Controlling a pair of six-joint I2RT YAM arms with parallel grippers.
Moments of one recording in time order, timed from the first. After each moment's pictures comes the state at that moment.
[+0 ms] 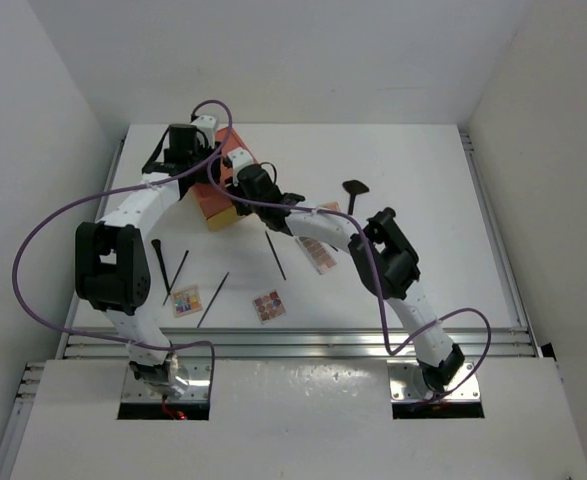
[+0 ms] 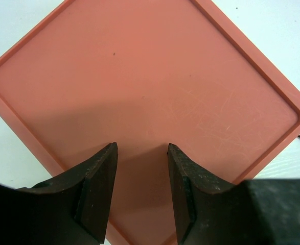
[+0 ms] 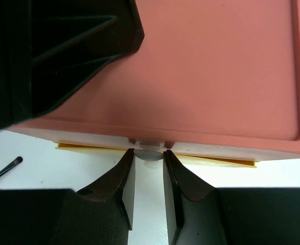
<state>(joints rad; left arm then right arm) -0.12 1.76 1.40 -0.22 0.04 0.04 0.81 2.32 1.82 0.03 0.17 0.11</state>
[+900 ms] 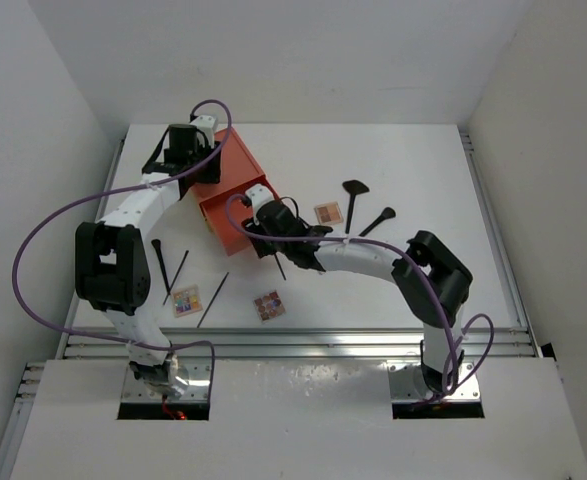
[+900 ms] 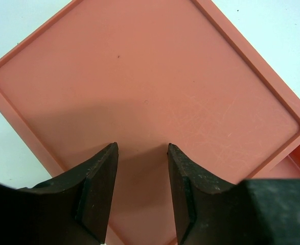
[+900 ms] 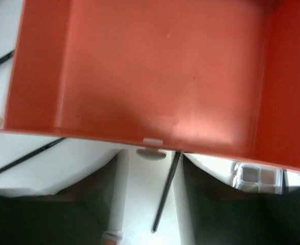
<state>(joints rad) -0.12 1.76 1.40 -0.22 0.02 0.02 0.91 1.91 1.26 0.06 0.23 0.13</state>
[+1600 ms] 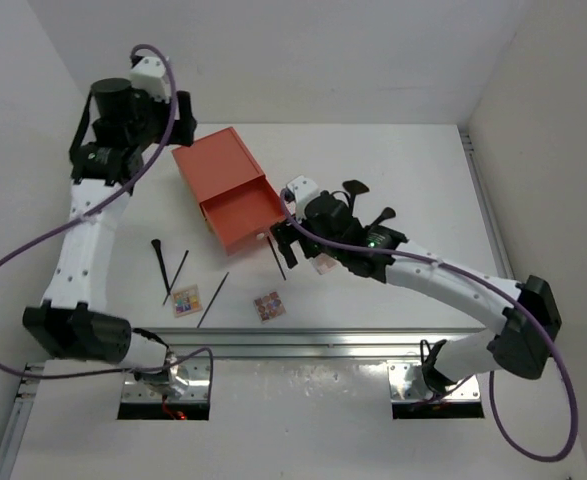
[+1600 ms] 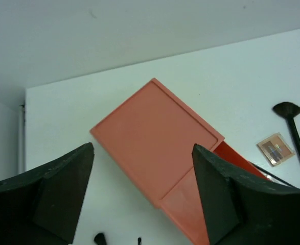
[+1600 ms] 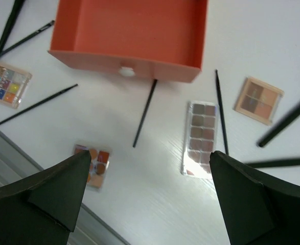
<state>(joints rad) -0.07 1.49 1.71 -0.49 0.12 0.07 0.91 1.44 1.13 -0.28 0.22 0.12</state>
